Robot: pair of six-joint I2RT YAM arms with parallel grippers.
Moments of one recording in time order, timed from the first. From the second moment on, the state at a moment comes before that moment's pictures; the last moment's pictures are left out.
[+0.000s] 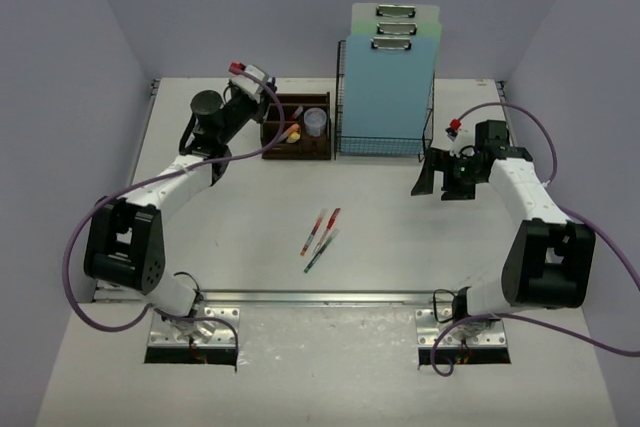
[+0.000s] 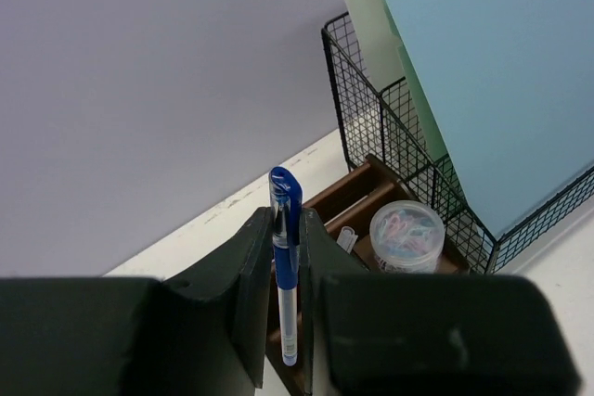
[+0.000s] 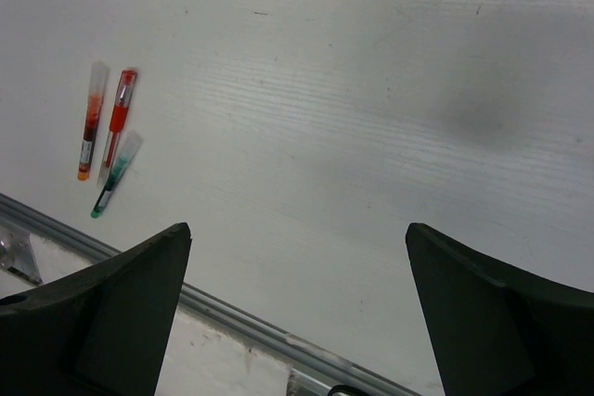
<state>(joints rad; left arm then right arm) -0.21 1.51 1.01 0.57 0.34 0.20 -0.12 1.45 0.98 -0.70 -0.49 0.00</state>
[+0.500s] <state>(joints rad) -0.21 1.76 1.08 0.83 0.41 0.16 -0.12 1.47 0.98 -0.70 -0.50 -0.01</state>
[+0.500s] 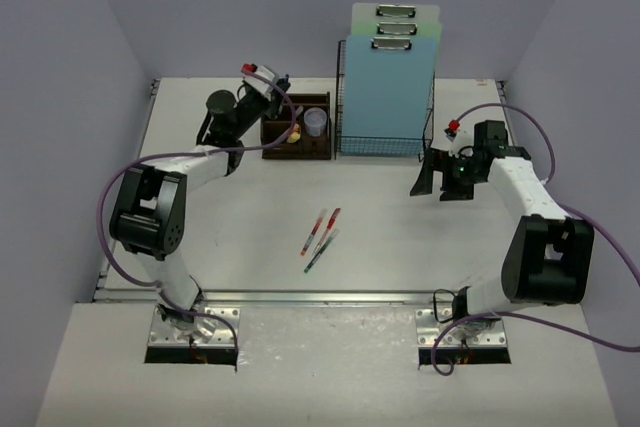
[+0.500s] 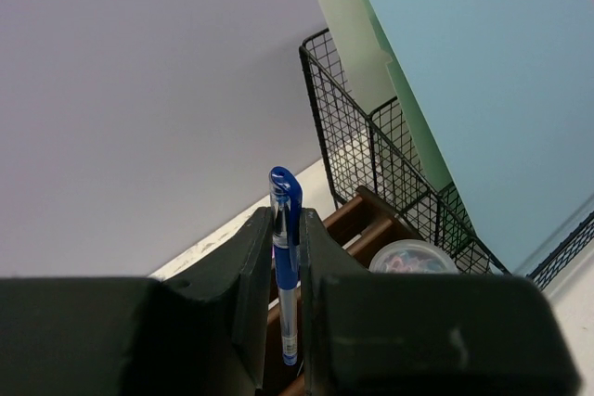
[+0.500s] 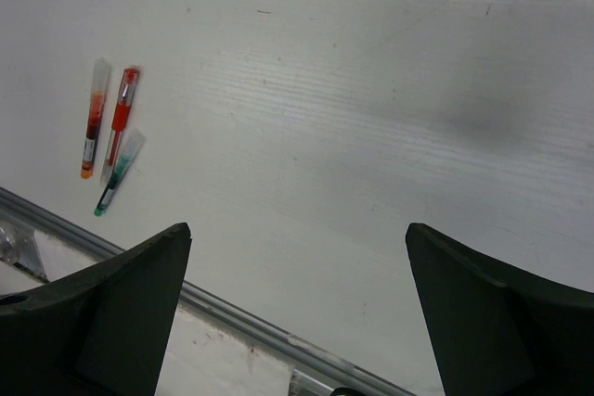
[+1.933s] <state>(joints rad) -0.54 1.60 1.22 -0.36 0.29 0.14 0.06 1.35 0.89 -0.65 -0.41 -0.10</state>
